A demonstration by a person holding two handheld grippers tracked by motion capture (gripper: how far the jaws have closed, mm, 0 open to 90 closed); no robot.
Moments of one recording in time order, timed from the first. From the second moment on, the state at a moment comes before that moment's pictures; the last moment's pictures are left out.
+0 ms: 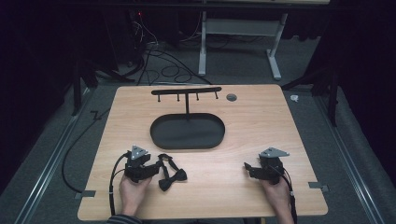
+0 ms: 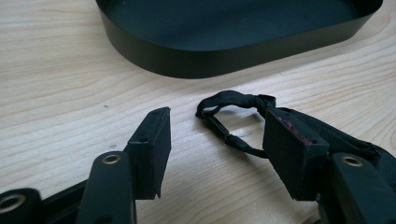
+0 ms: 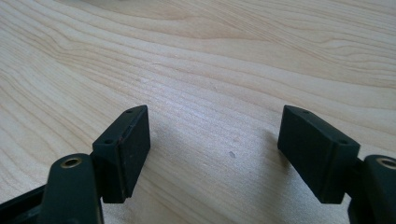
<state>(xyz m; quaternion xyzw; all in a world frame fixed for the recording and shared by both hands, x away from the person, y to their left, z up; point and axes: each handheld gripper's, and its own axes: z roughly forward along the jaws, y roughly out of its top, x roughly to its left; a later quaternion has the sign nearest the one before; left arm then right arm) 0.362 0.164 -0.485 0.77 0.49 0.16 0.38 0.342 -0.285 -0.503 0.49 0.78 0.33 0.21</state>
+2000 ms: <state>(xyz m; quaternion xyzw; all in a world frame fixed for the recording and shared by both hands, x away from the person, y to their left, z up) 0.359 0.146 -0.460 0.80 0.42 0.17 0.40 0.342 -0.285 -0.503 0.49 0.78 0.33 0.21</state>
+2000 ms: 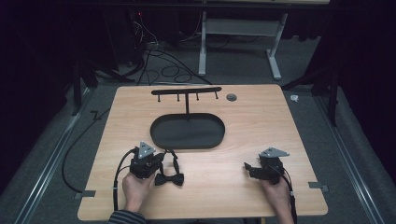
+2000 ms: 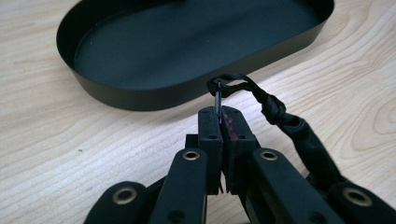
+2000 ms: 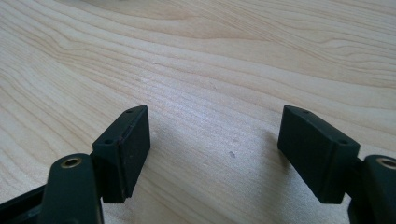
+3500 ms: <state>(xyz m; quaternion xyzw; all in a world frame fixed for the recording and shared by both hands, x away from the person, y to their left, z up) 0.365 0.150 -0.406 0.78 0.39 0.19 0.44 0.342 -0.285 -0.502 0.49 0.78 0.33 0.21</state>
